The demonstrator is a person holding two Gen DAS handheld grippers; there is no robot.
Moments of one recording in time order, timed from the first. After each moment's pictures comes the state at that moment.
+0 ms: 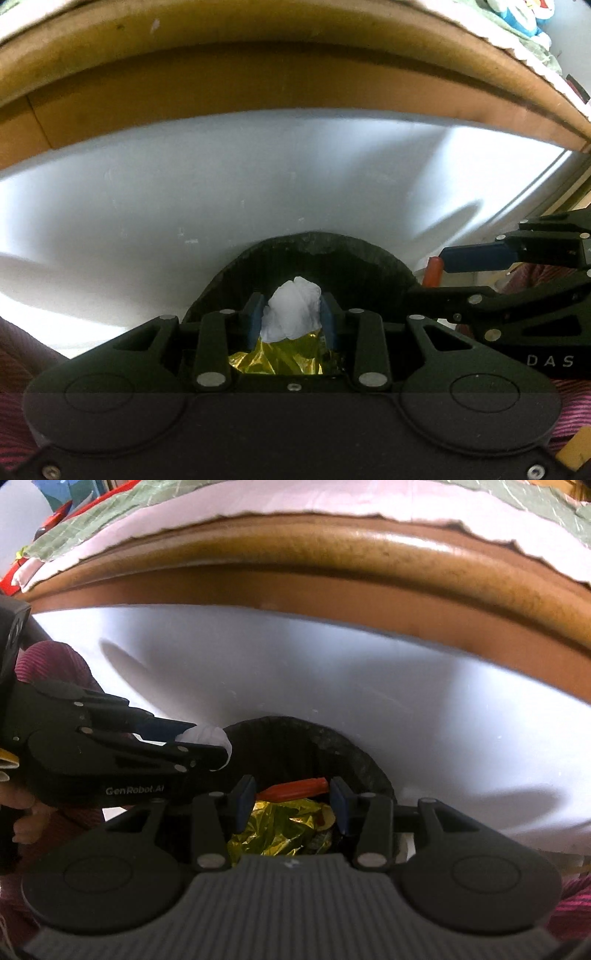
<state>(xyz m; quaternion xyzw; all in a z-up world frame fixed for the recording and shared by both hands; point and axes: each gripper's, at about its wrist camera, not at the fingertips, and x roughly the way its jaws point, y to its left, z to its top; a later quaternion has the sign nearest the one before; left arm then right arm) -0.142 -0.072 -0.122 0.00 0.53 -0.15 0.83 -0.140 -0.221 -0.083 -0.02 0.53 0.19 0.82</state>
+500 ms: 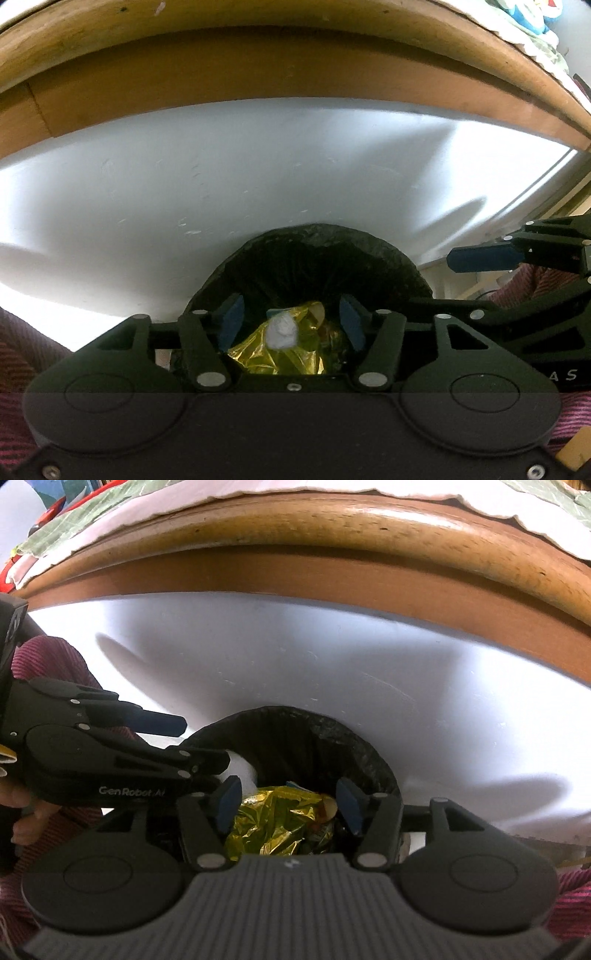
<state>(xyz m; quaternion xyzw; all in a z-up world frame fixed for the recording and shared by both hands) -0.145 -0.080 -0.127 0.00 0.54 -0.14 0.83 -0.134 -0.218 -0.089 -0.02 0.54 0.19 0.82</state>
